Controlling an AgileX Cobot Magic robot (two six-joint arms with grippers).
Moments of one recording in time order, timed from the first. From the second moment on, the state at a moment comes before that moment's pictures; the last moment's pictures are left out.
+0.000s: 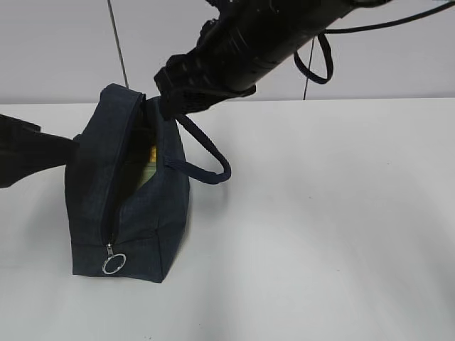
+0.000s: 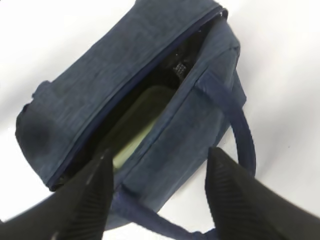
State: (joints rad) left arm -0.16 1.05 -0.65 -0.96 0.53 1.03; right arm 0.56 1.77 -1.53 0.42 0.70 -0.37
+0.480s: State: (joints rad) left arm -0.16 0.64 -0.39 -1.09 0.27 1.17; right arm 0.76 1.56 -0.94 0.45 0.02 -0.53
